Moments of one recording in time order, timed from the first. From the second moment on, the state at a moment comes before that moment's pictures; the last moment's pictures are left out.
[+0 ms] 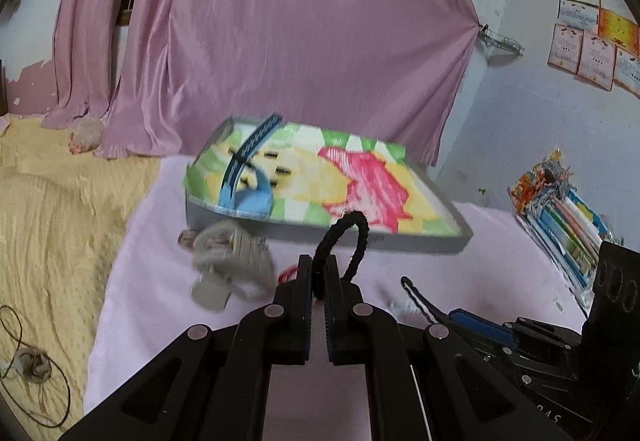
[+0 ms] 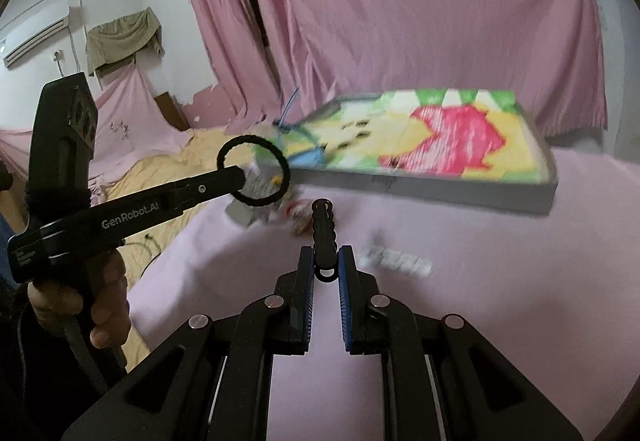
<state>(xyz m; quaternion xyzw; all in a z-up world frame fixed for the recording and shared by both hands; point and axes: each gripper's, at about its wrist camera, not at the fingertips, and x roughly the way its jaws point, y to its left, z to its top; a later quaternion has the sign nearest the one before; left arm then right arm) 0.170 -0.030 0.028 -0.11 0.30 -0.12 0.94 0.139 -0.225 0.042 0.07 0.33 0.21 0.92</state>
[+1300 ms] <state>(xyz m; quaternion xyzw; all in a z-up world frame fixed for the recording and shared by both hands) 0.300 -0.069 -0.005 -0.10 0.41 -0.10 0.90 0.303 -0.242 0.012 0.05 0.42 0.12 0.90</state>
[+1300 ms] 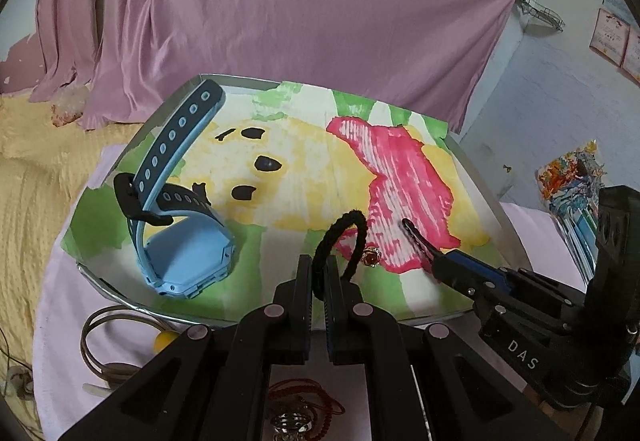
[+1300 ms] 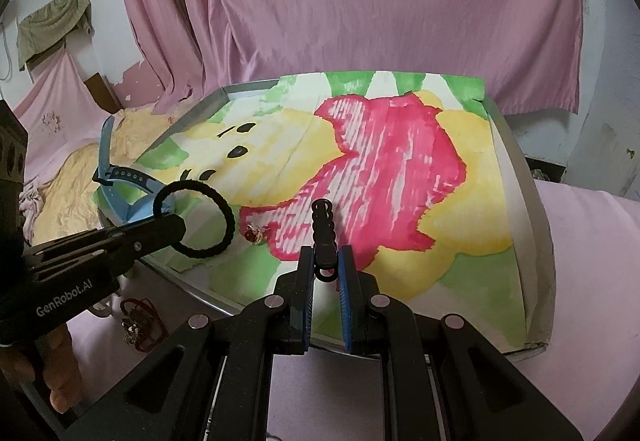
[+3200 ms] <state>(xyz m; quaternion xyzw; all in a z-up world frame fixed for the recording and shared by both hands) 0.126 -0.001 0.045 -0.07 0.11 0.00 0.99 0.136 -0.238 0.070 0.07 0.15 0.08 0.98</state>
